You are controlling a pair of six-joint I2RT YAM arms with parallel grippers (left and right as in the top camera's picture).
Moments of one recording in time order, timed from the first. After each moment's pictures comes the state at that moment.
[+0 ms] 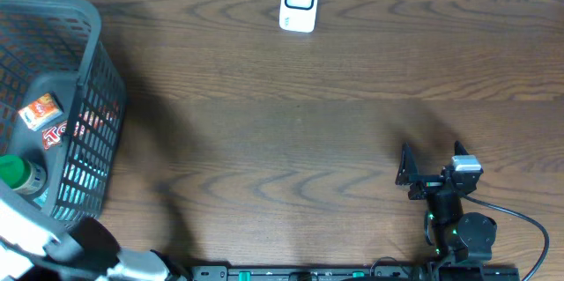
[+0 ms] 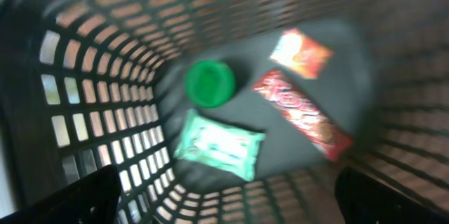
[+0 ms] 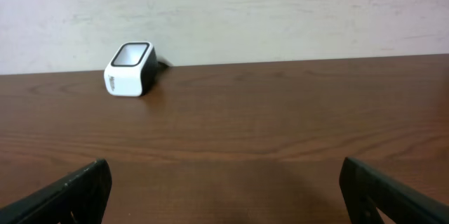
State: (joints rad) left arm 0.78 1.70 2.12 -1.58 -0.20 -0.41; right arm -0.01 0.01 0.01 -0.07 -0.07 0.10
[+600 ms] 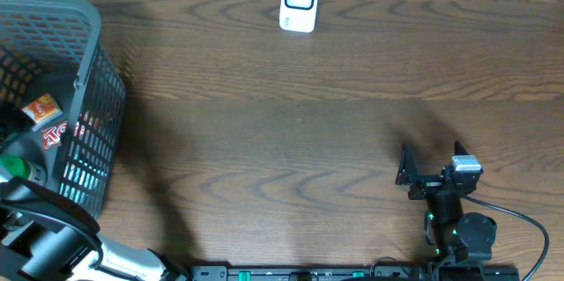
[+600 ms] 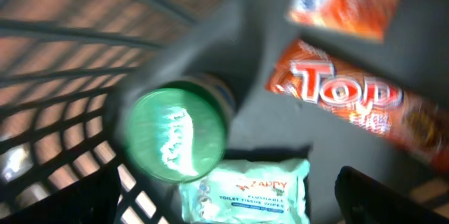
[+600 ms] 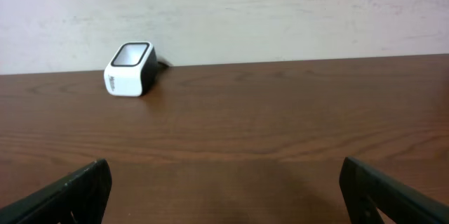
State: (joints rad) left arm 0.83 1.83 1.68 -1.18 -0.09 -0.02; right arm -0.01 0.01 0.01 -0.07 -0.07 0.10
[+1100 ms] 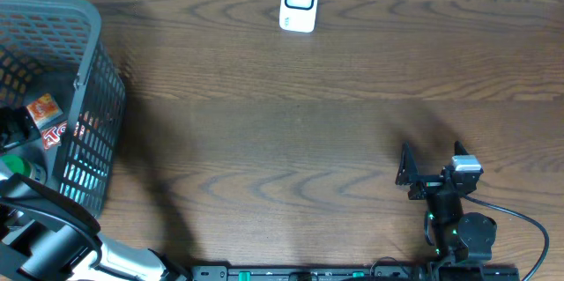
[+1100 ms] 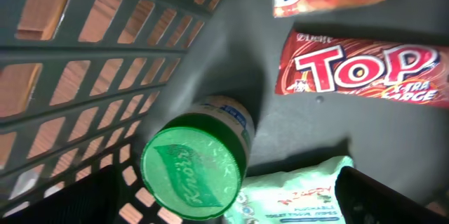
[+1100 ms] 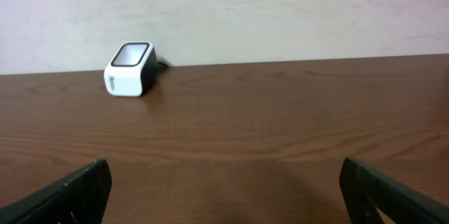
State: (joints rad) left arm 0.82 1.83 1.63 -1.09 -0.12 0.31; right arm -0.01 0.01 0.01 -0.07 -0.07 0.10
